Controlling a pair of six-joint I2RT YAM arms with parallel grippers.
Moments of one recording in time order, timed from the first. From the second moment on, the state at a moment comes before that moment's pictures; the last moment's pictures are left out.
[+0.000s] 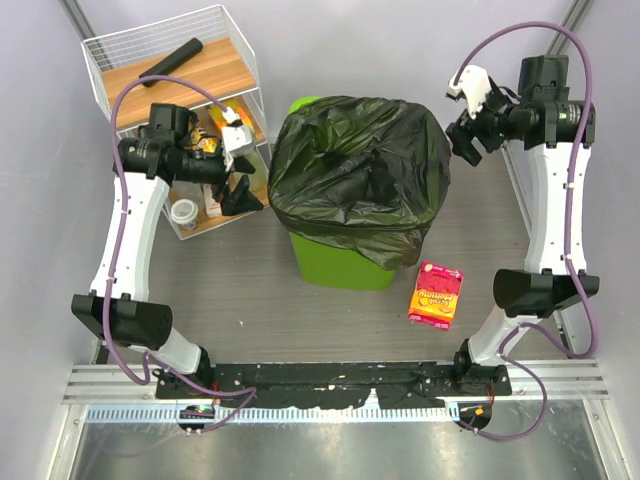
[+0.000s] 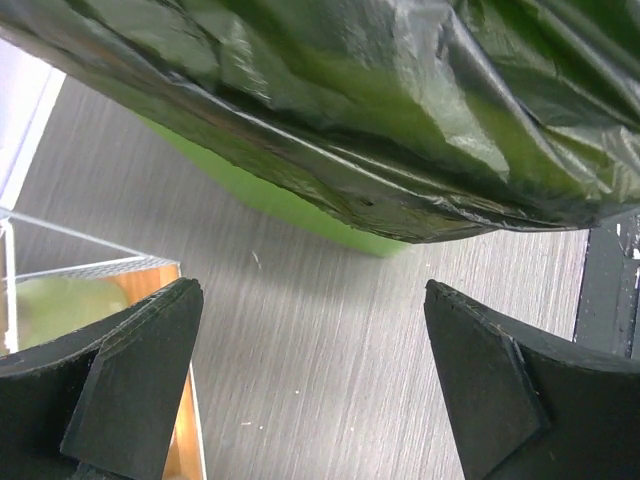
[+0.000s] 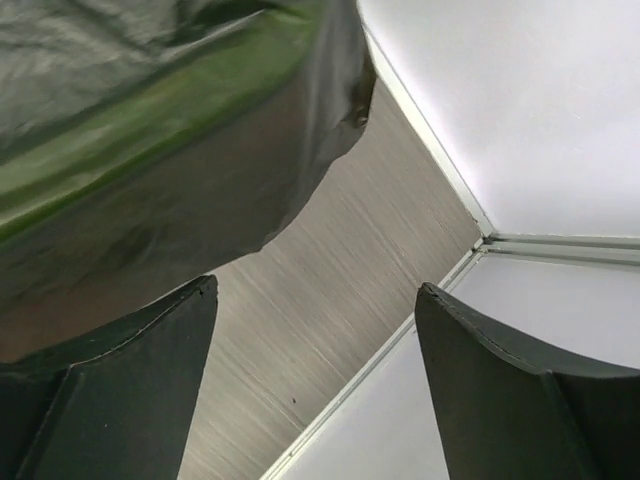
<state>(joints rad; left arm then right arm) -0.12 1.56 1.91 -1.26 0.92 0.89 -0.05 1.75 2.32 -1.27 -0.43 -0.89</state>
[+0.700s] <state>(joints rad) -0.23 1.48 1.62 -0.99 1.01 0.73 -0.05 1.66 1.97 -1.26 -0.64 -1.04</state>
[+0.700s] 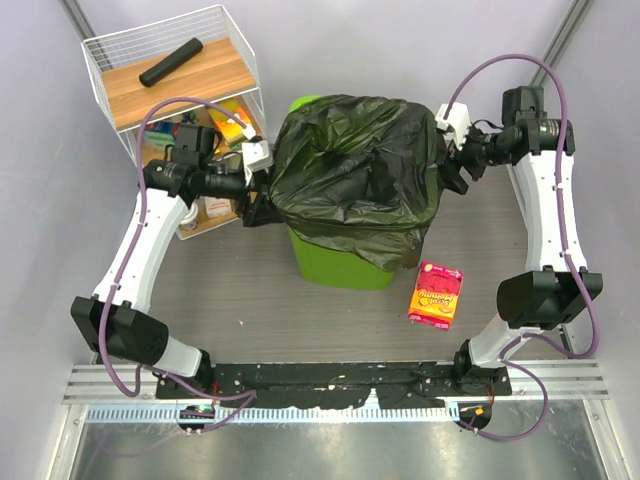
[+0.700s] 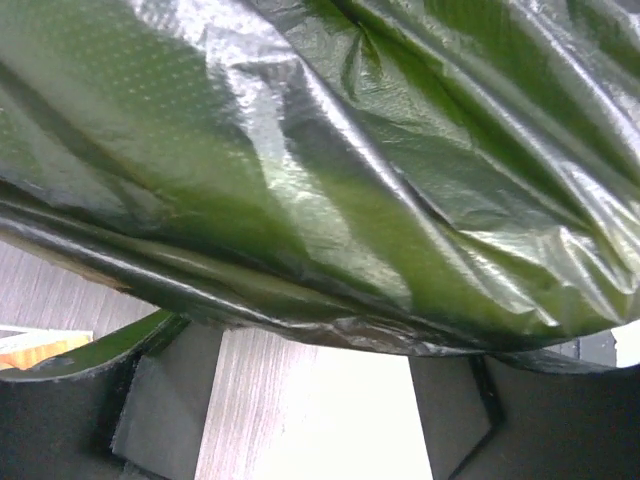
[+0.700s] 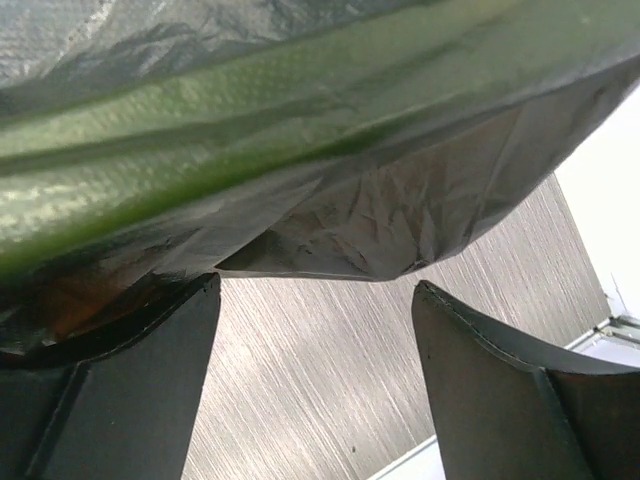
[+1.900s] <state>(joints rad) -0.21 1.38 1.64 -0.93 1.01 0.66 -0.05 1.59 1.87 -1.17 -0.64 -1.03</state>
